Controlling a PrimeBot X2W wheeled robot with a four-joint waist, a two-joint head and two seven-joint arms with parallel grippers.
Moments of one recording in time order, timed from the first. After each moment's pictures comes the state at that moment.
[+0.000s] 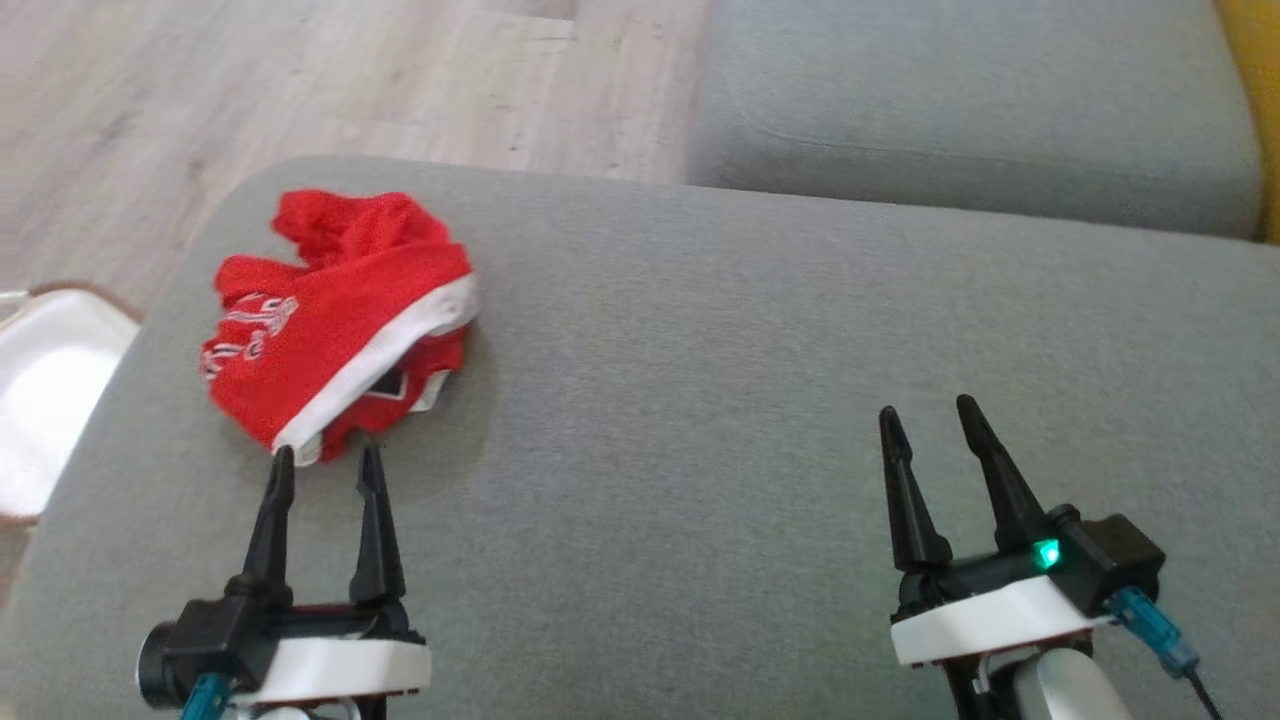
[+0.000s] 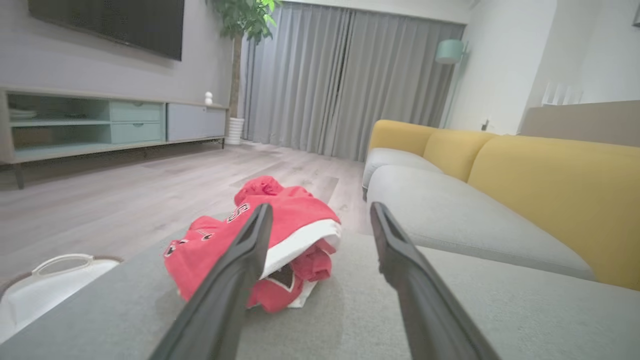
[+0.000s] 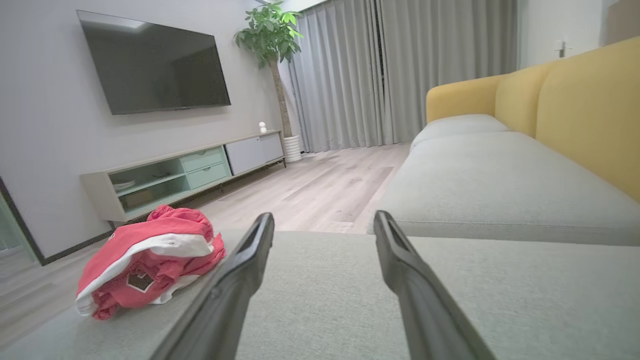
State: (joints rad) left arm 0.03 0.05 -0.10 0.11 -0.24 -0.03 -0.25; right arm 0.02 0.00 0.16 0.14 0.18 0.12 -0.25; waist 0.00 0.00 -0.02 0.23
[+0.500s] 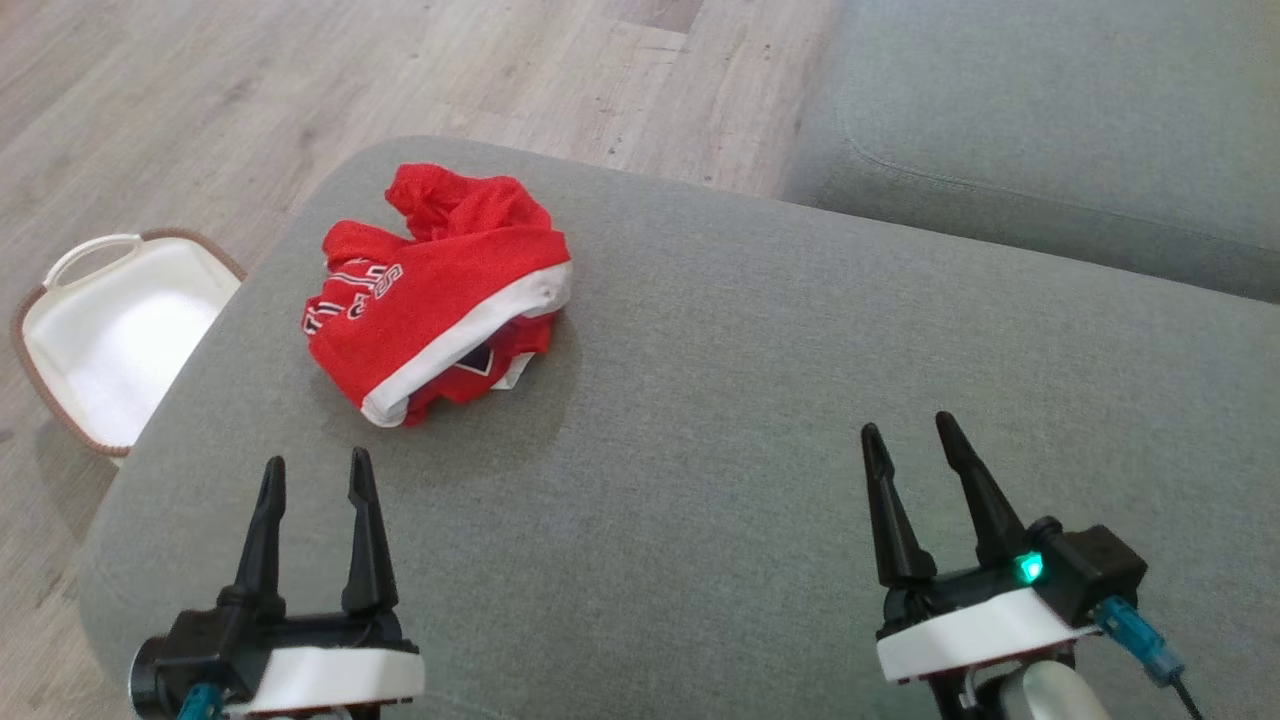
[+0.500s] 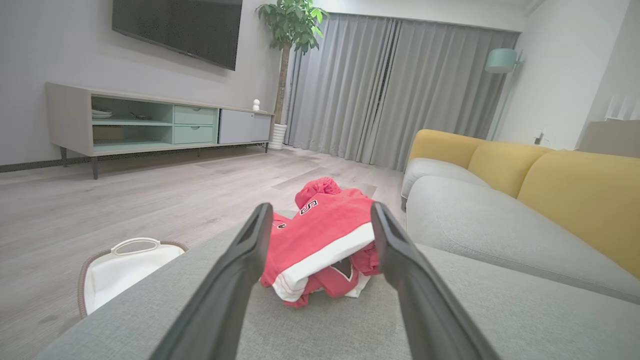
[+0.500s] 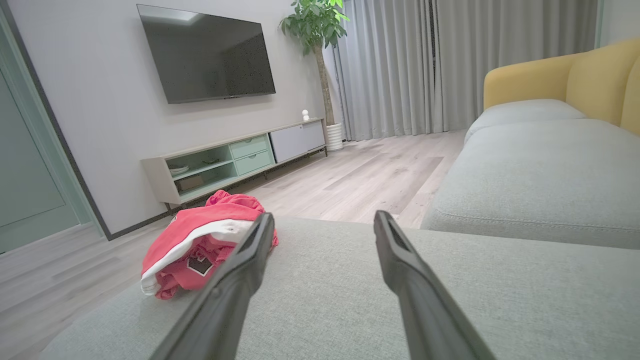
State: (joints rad) left arm 0.05 0.05 -0.09 0.11 -0.24 -0.03 -0.25; right arm 0.03 0.00 0.20 0.15 0.21 0.12 -0.25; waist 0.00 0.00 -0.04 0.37
